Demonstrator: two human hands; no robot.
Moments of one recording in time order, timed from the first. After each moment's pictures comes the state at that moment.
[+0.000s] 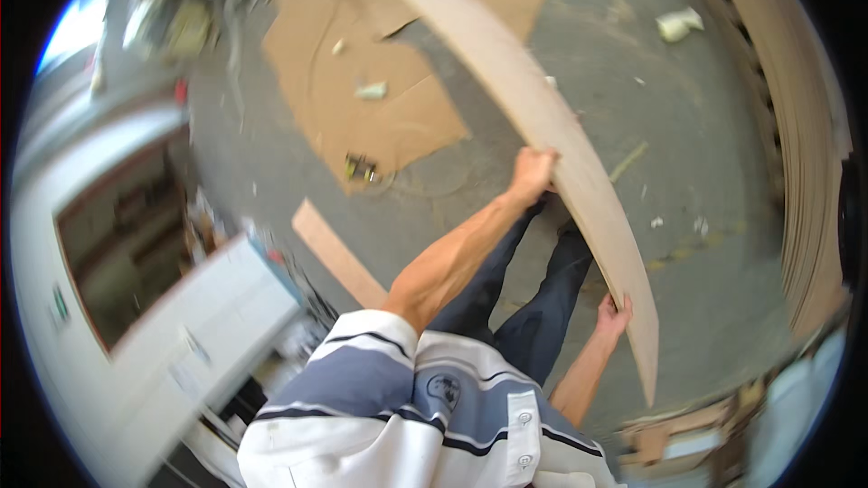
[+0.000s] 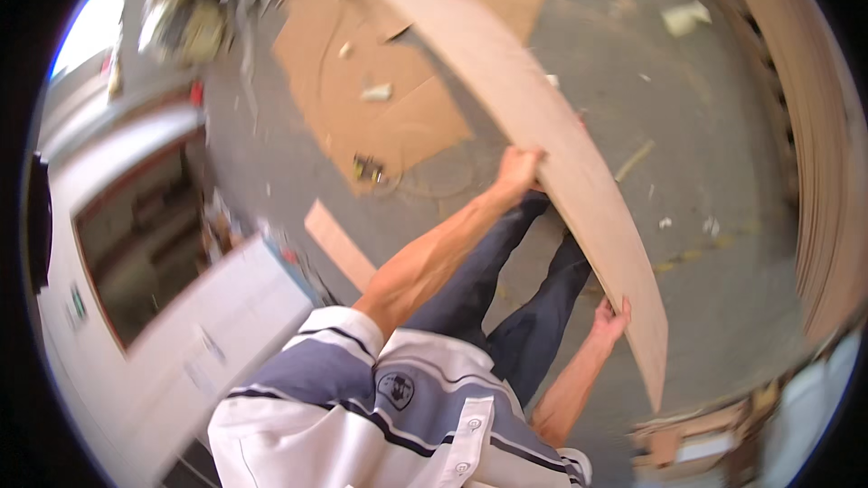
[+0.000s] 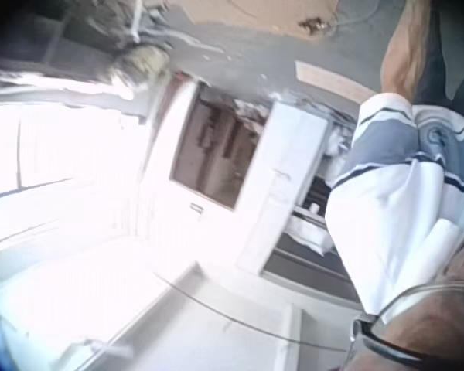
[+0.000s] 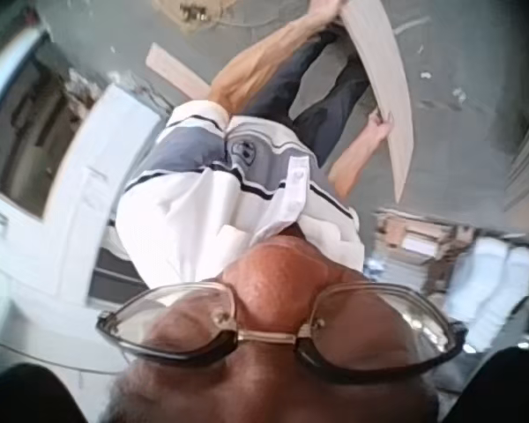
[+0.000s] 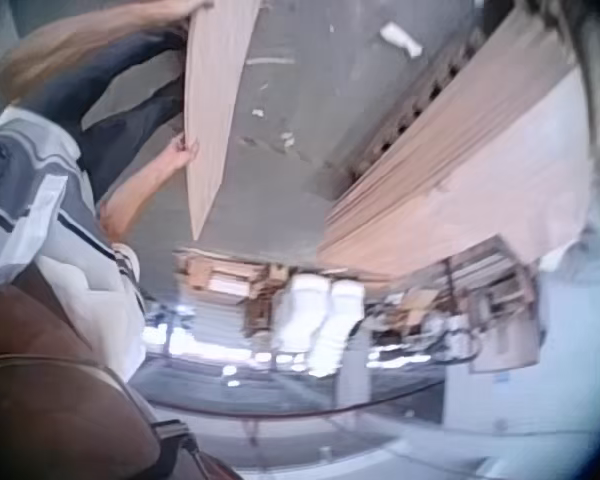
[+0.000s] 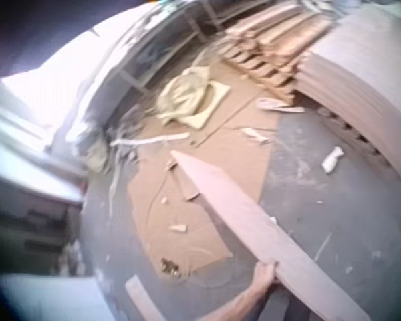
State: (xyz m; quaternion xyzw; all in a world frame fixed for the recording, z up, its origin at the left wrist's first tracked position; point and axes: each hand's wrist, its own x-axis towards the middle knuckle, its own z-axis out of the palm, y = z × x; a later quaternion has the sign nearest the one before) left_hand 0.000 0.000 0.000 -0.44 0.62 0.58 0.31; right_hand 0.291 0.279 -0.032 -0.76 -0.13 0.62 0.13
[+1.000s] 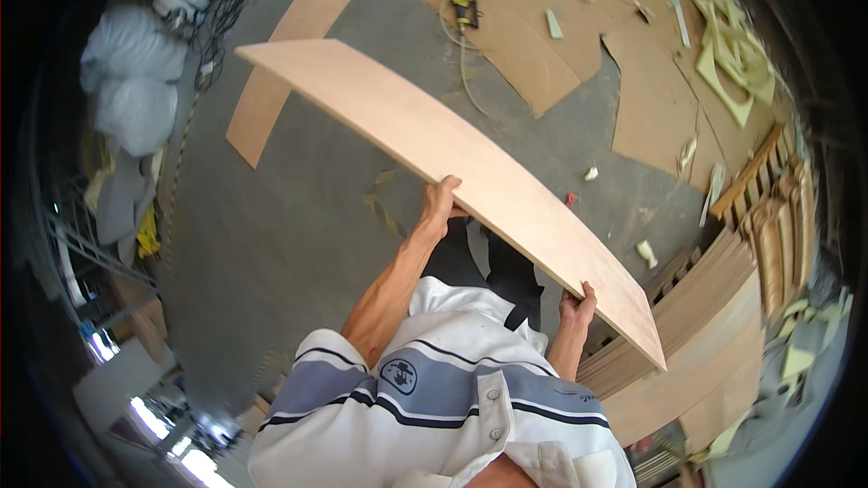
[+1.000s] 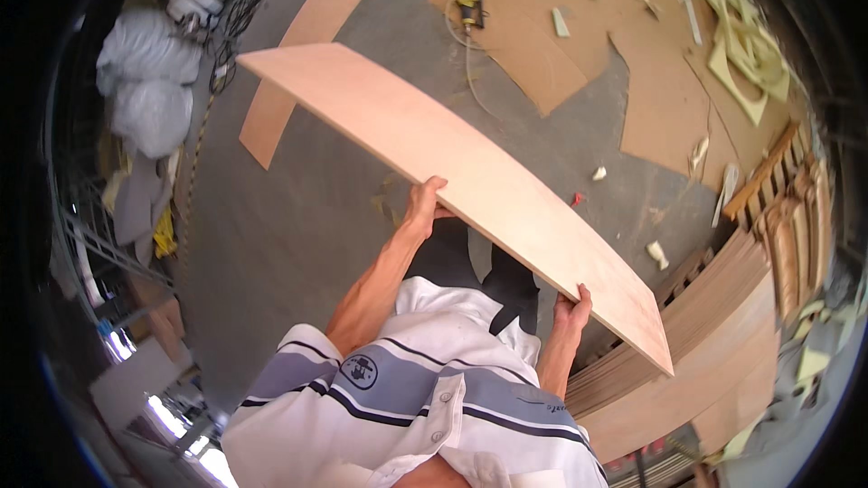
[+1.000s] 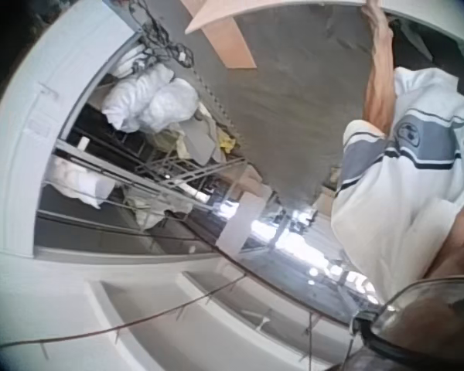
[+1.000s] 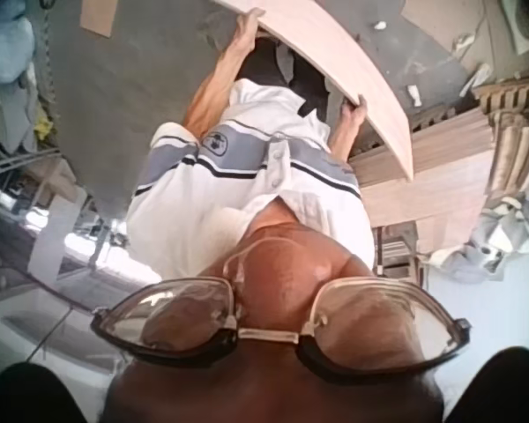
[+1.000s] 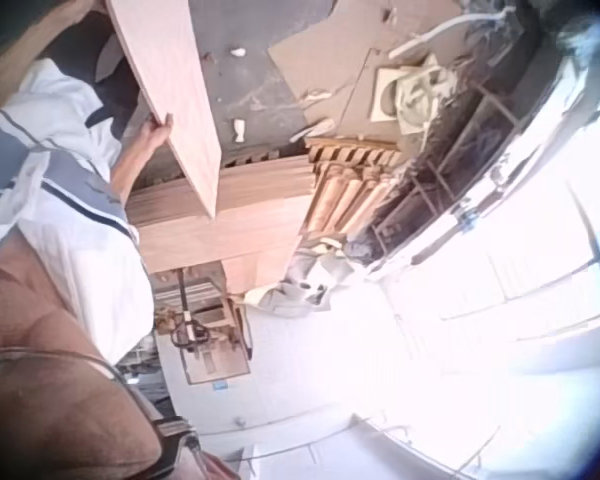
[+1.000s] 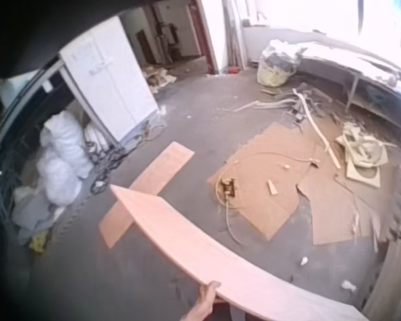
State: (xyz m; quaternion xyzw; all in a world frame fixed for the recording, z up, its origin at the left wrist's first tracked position) left_hand 0.426 -0.085 0.260 -0.67 0.19 0.66 -0.27; right_hand 0.157 0.177 0.180 -0.41 -0.54 0.65 -0.35
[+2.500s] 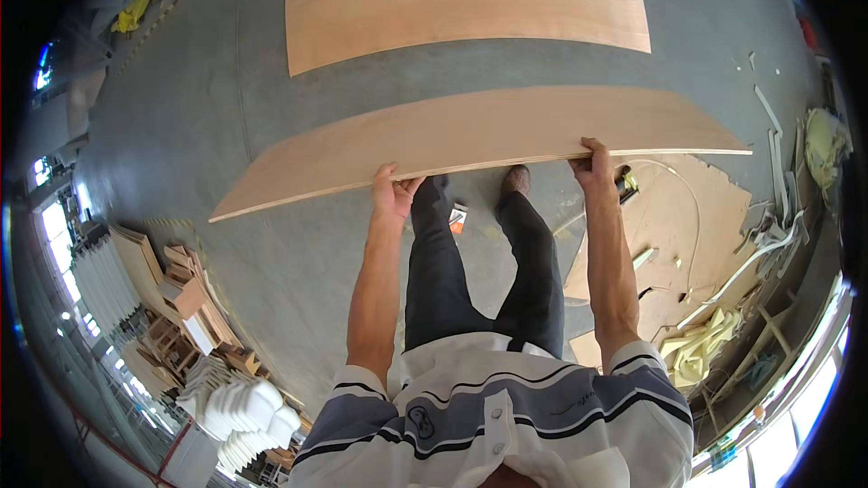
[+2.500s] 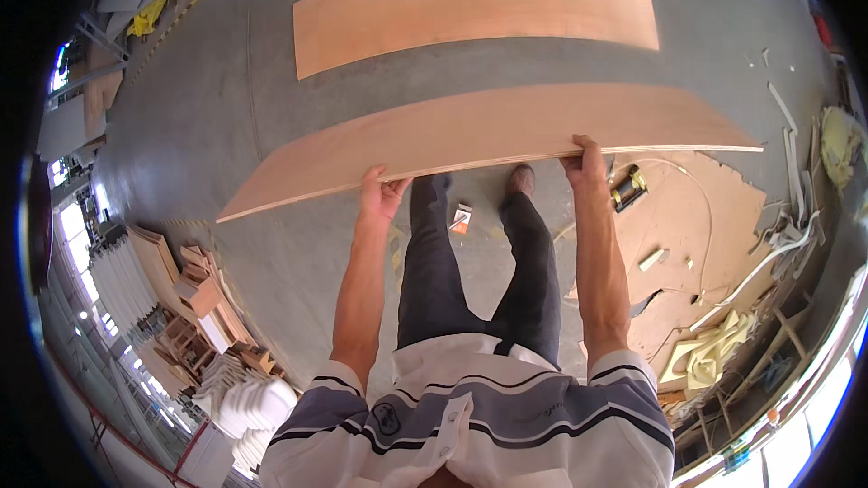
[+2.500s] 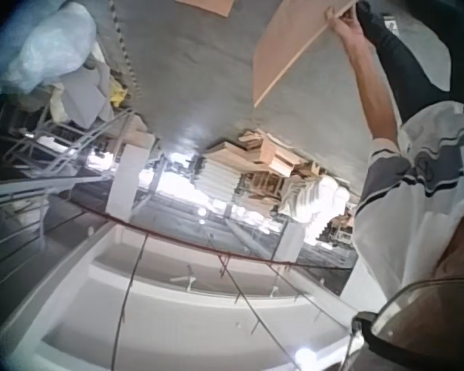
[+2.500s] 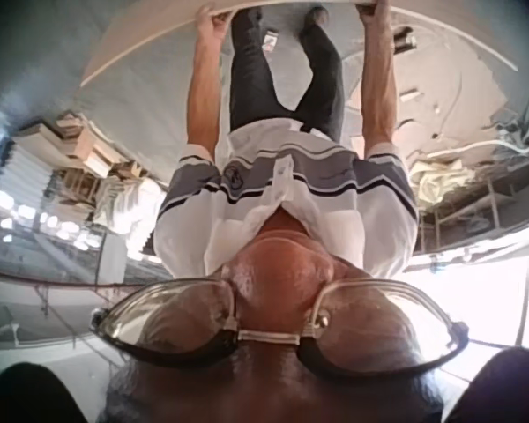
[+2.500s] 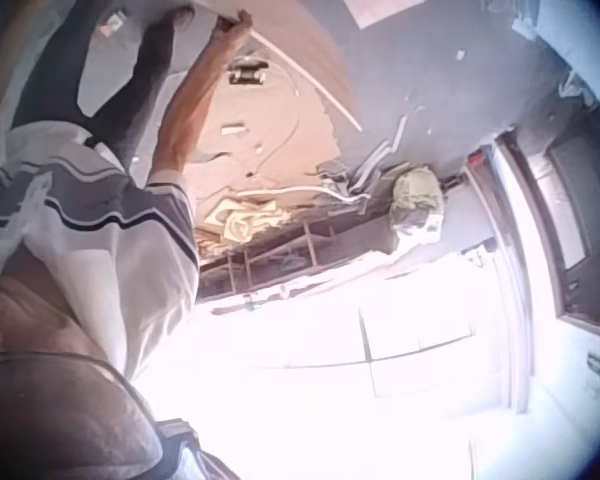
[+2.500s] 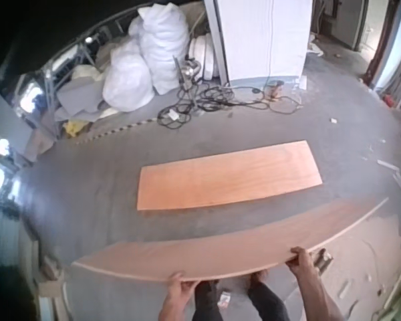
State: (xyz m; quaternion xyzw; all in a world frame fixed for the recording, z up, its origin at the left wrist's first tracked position) left_hand 0.981 -0.444 0.077 -0.52 -0.30 0.40 -0.69; right_hand 0.713 -0.739 0.024 0.07 -0.59 0.26 -0.77
